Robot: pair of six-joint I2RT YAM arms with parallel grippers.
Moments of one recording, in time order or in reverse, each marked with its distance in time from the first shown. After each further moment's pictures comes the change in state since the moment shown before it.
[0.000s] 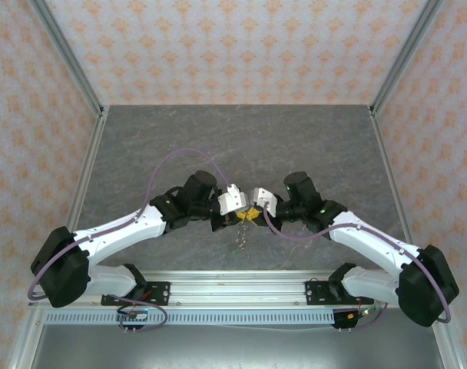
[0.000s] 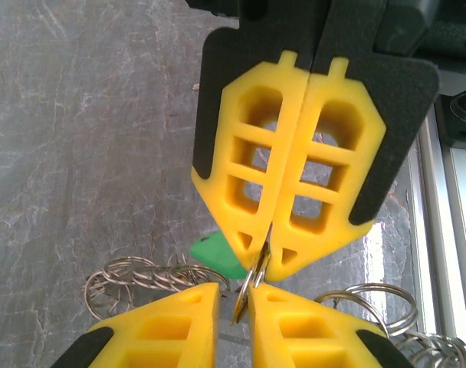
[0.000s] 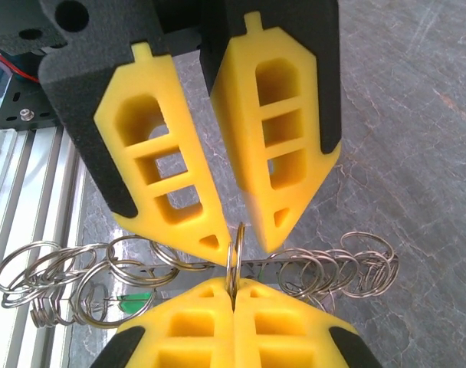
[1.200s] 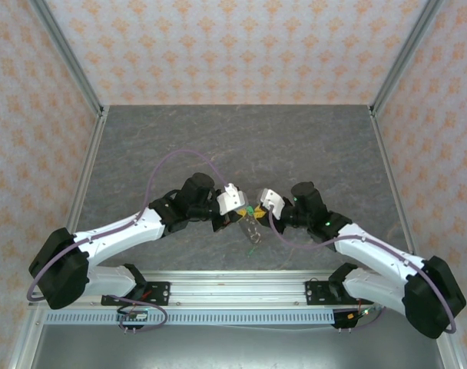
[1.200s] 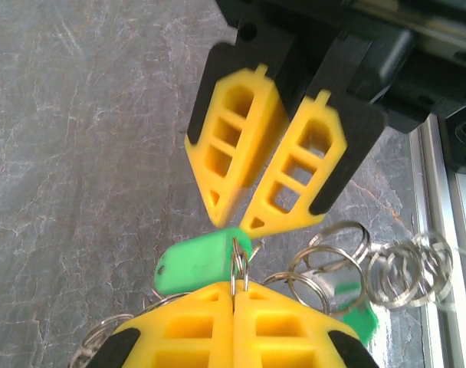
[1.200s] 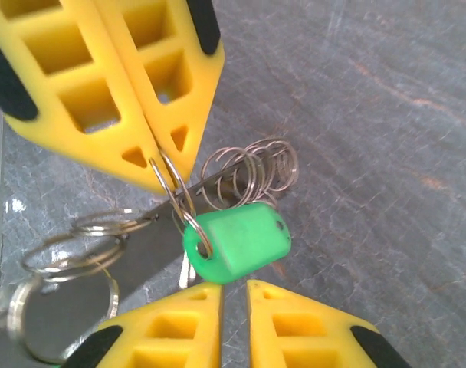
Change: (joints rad) left arm -0.001 -0.019 -0.056 0.111 -0.004 -0.061; right arm 0.000 -0.115 -0.157 0.172 0.195 0.110
